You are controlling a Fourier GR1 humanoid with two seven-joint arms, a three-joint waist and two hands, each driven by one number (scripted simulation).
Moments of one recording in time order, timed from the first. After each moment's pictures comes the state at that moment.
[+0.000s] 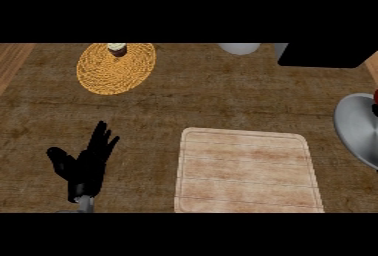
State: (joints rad) left arm 0.03 0.09 -0.08 -1.45 0.23 0.23 0.11; right arm -0.62 -0.59 -0.46 -0.62 0.97 -0.38 0.08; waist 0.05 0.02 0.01
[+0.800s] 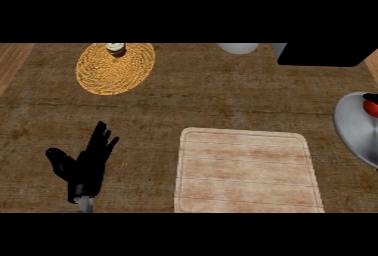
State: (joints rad) left arm 0.03 0.09 -0.07 -1.44 0.23 0.23 0.10; right arm -0.75 -0.64 -0.74 -0.35 0.64 -0.30 -0.35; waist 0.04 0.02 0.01
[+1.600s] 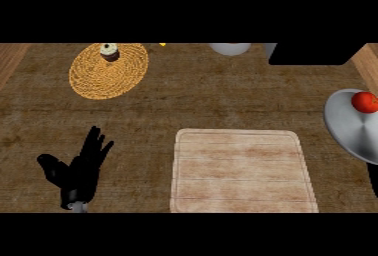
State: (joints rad) left arm 0.07 0.09 -0.05 -1.46 0.23 0.22 0.10; right arm -0.55 -0.81 -0.95 -0.25 0.31 0.35 -0.63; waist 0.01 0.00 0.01
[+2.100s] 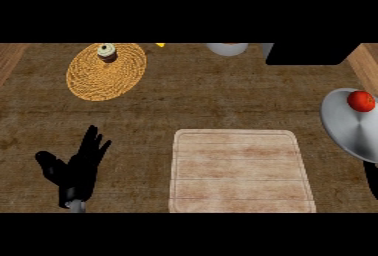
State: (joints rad) left arm 0.06 0.09 -0.03 -1.46 0.23 0.21 0.12; right arm -0.36 -0.76 -0.90 -0.42 0.19 0.43 -0.64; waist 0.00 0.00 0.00
